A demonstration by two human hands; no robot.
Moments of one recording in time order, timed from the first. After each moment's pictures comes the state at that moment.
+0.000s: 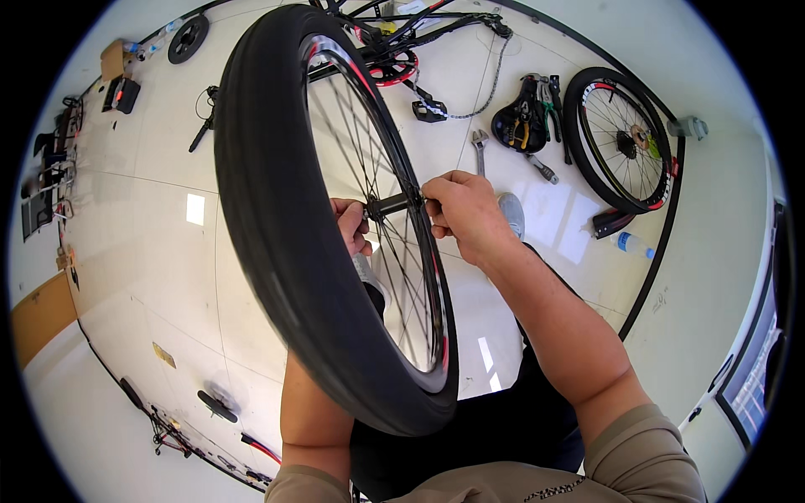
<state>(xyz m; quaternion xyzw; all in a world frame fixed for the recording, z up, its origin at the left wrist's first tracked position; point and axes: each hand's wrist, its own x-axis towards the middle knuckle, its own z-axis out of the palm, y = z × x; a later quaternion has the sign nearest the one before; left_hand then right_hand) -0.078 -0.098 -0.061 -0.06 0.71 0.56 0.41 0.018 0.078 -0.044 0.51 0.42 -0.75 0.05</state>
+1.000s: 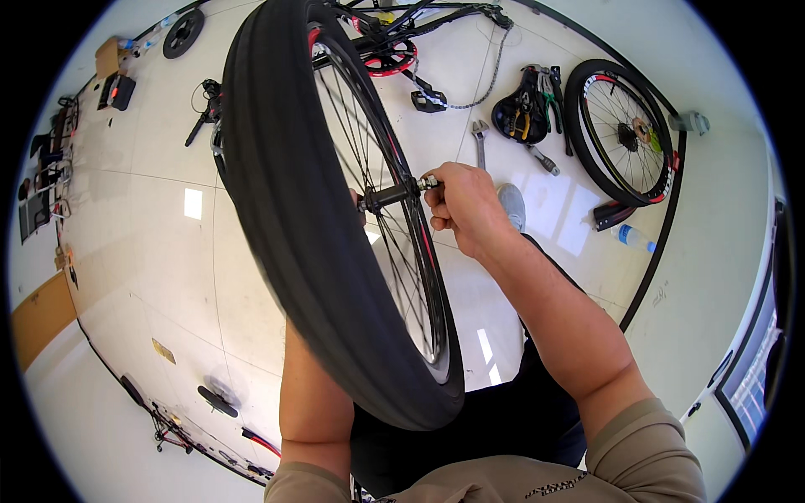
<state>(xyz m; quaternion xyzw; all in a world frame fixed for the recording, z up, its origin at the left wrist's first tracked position) -0.082 -0.099 -0.064 -0.09 0.70 0.58 0.41 0.016 0.077 -0.050 0.53 0.37 -0.77 0.04</state>
